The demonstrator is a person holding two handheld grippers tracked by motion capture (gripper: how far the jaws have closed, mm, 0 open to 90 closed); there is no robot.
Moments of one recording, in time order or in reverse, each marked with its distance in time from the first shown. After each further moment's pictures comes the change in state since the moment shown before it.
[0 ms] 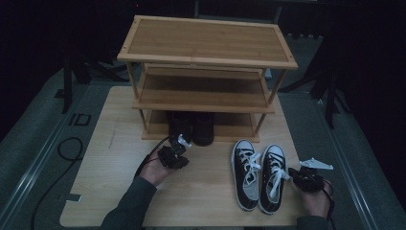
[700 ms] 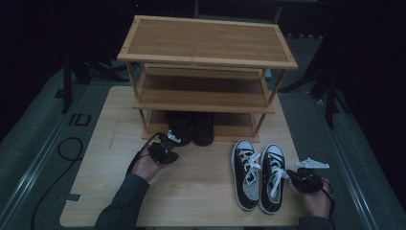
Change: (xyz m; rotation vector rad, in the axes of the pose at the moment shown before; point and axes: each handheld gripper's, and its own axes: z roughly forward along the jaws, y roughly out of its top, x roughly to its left) left arm 0.028 -0.015 0.000 -0.010 0.057 -0.062; right arm 0.007 0.004 -0.002 0.049 0.023 -0.081
